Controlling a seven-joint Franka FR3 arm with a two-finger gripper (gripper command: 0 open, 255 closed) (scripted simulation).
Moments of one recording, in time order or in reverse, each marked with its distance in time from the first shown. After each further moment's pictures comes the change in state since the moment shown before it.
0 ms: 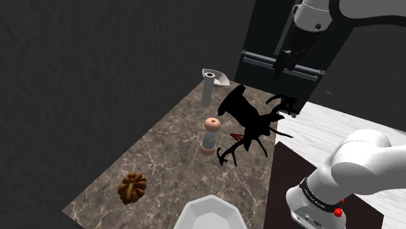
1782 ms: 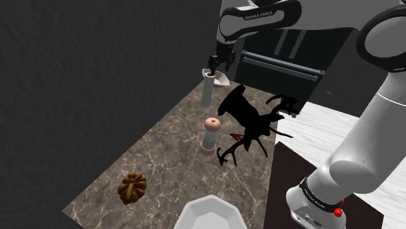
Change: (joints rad) arm -0.037 0.974 -0.025 0.589 0.018 0.345 0.048
